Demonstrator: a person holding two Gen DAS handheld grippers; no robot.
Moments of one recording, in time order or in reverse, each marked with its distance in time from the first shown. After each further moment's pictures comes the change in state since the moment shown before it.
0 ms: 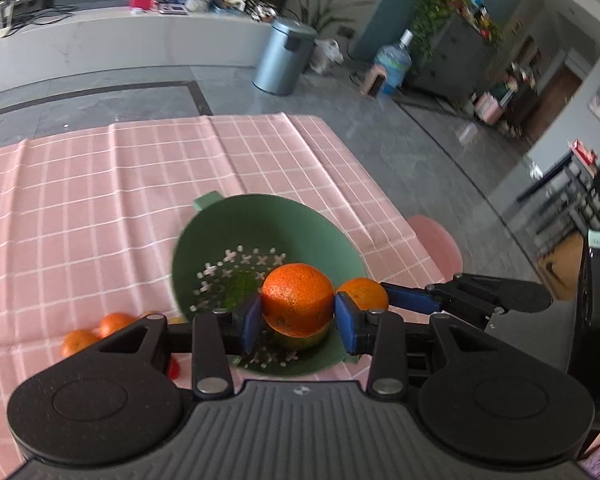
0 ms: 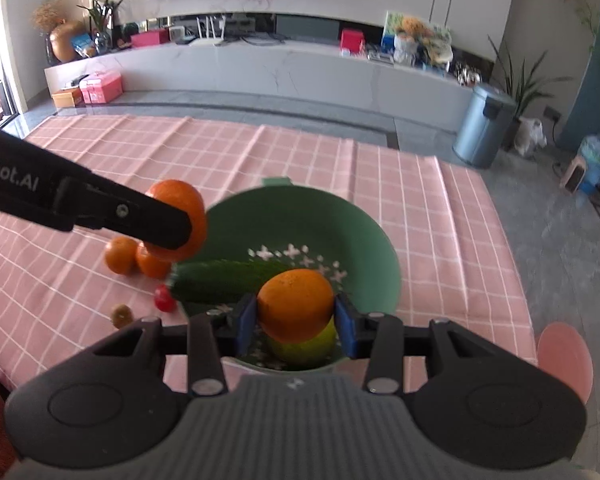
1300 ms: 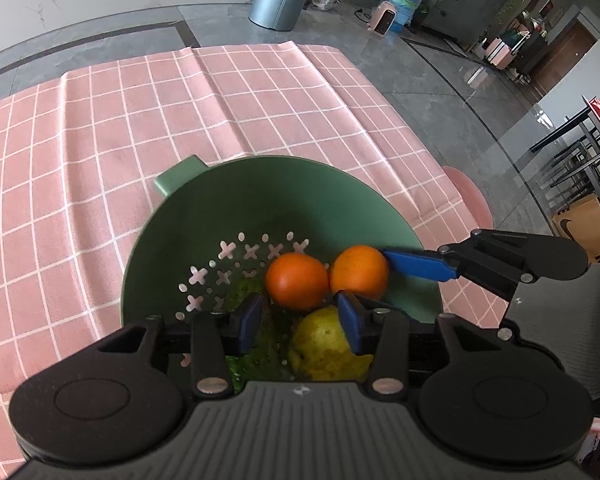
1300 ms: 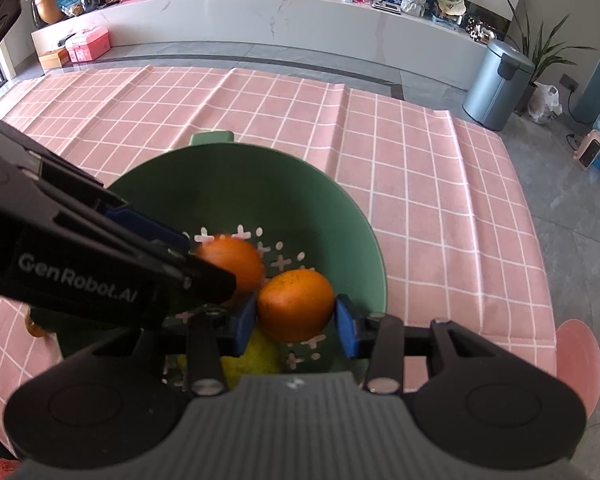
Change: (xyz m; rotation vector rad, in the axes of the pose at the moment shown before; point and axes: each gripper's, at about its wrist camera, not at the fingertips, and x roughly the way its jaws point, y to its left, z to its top) left arm 0.108 0.029 0.021 0.009 0.183 -0.004; right arm 0.101 -0.031 0.026 -0.032 0.137 -0.009
